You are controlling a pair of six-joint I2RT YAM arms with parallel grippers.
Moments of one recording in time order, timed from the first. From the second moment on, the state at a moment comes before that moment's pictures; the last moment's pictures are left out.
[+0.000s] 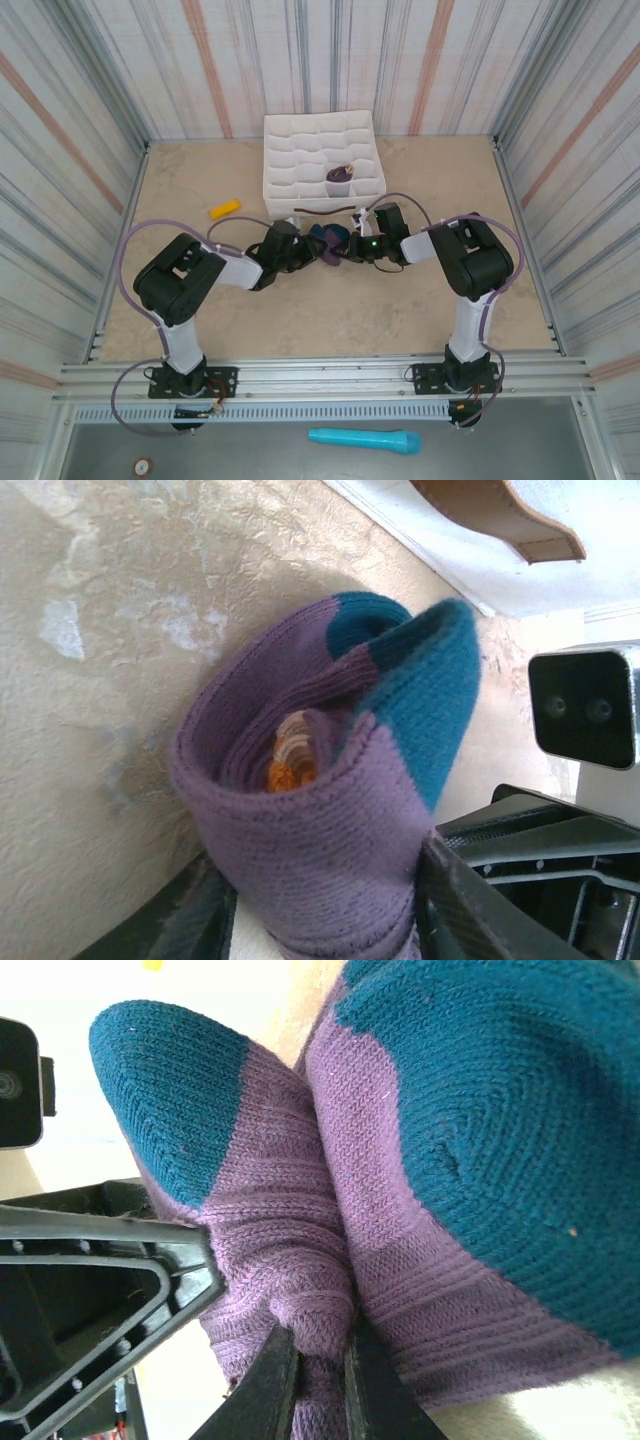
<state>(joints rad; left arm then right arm) -0.65 1.83 0.73 0.51 0.15 -1.03 0.42 1.94 0.82 0.31 -0.77 0.62</state>
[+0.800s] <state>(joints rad) -0.63 1.77 0.85 0.10 0.30 -0.89 0.74 1.34 0.65 -0.04 -0.10 0.38</state>
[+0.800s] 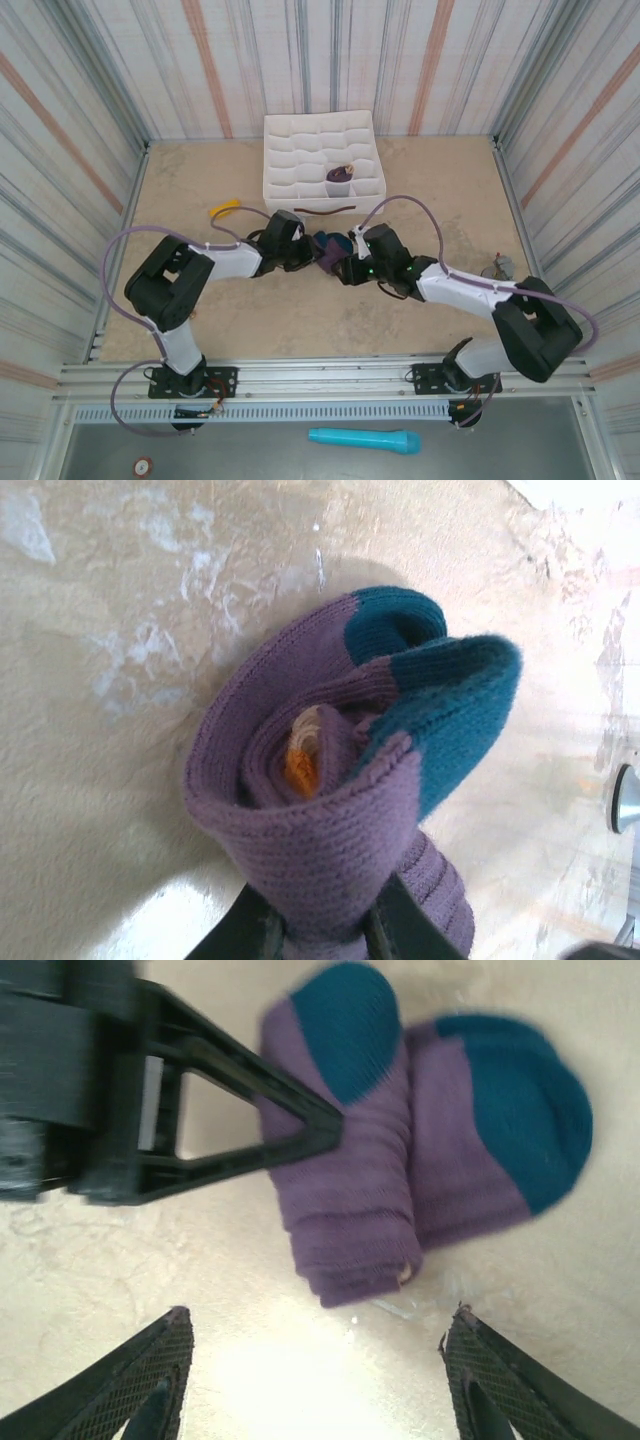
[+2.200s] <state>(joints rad) -0.63 1.69 0.75 0.06 0.43 -0.91 1.19 1.78 0.67 0.39 0.72 -0.02</state>
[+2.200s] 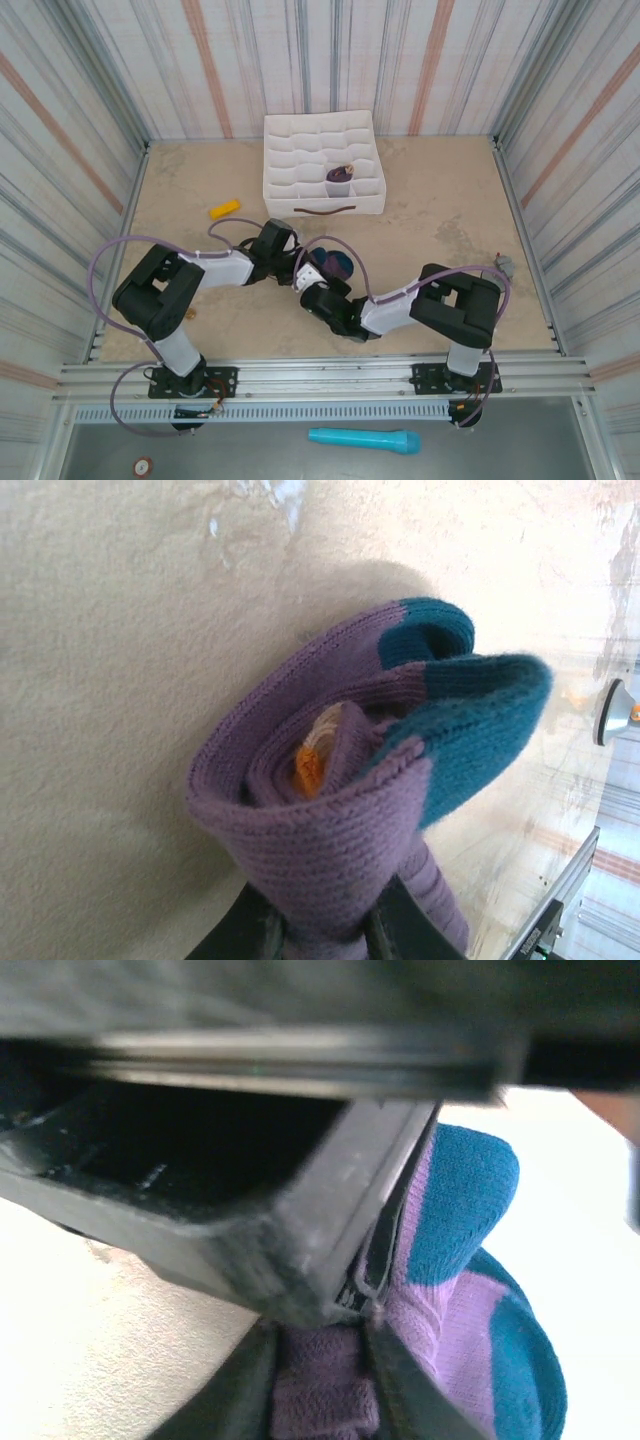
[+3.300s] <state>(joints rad) -0.63 1.65 0.66 0.18 0.45 -0.93 0.54 1.79 0.56 0.68 -0.47 0.43</state>
